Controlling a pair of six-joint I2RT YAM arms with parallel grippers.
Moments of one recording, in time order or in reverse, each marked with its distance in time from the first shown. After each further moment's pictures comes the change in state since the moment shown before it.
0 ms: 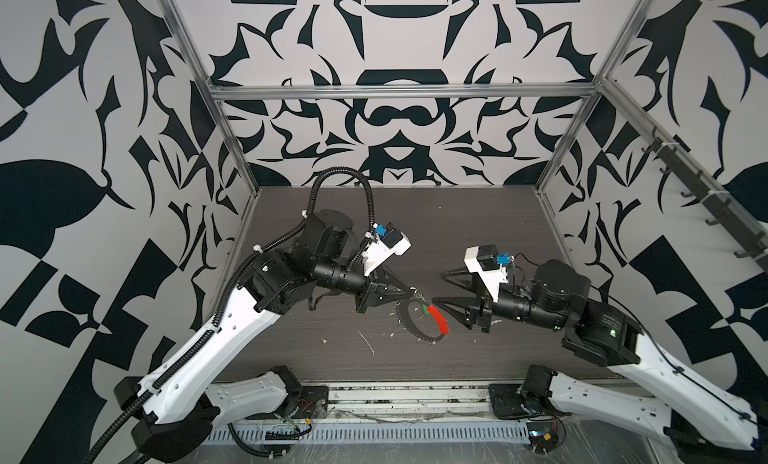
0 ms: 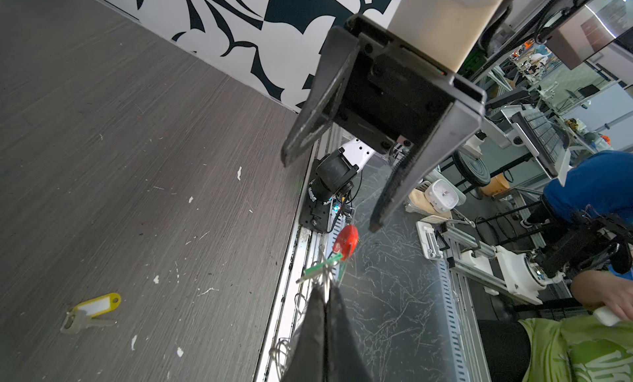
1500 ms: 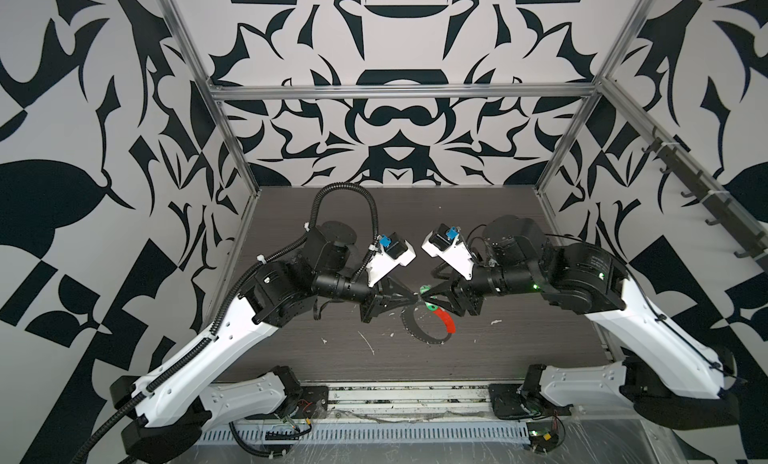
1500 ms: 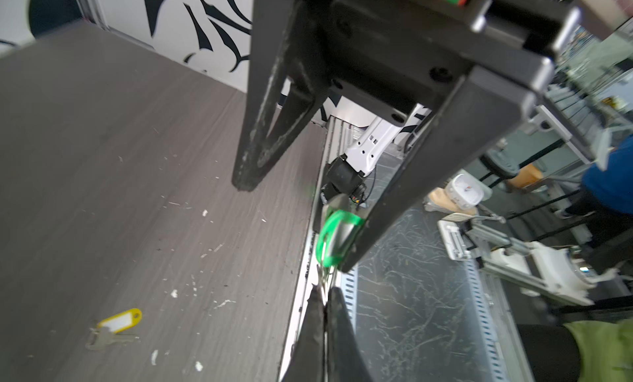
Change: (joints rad) left arm -0.070 -0.042 -0.075 0.089 -0.079 -0.011; right arm 0.024 0.429 0.634 -0.706 0.084 -0.070
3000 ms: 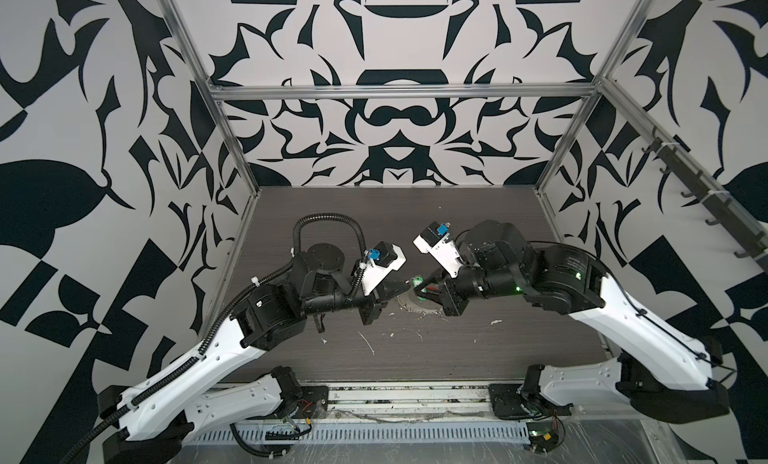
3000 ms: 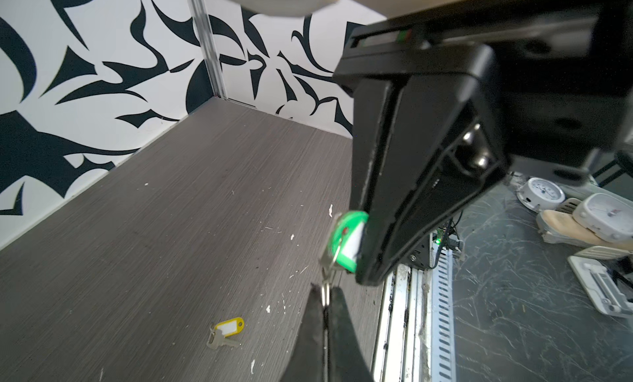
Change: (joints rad) left arm -0.114 -0.148 -0.182 0.212 -0.392 0.099; right arm 0.044 0.046 -0.013 0.034 -0.031 0.295
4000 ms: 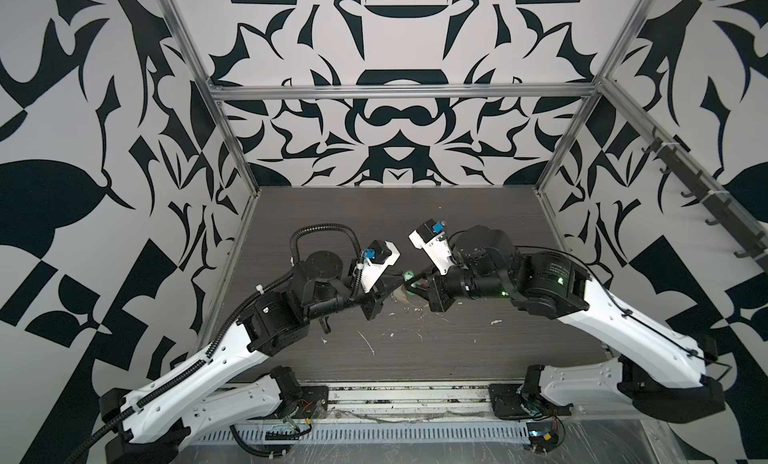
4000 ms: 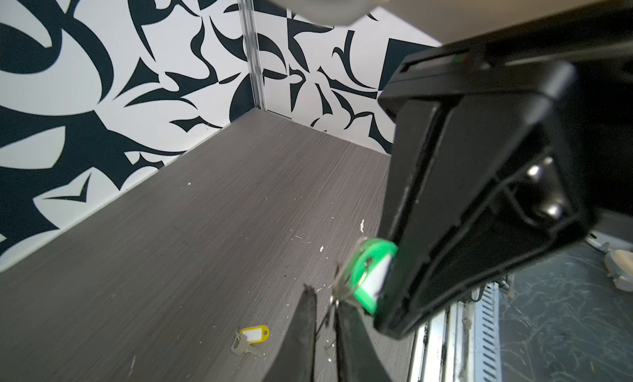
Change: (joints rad) left arm 0.011 -0.046 -0.136 0.171 -0.140 -0.031; right arm 0.042 -0.016 -0.112 0.180 0.097 0.140
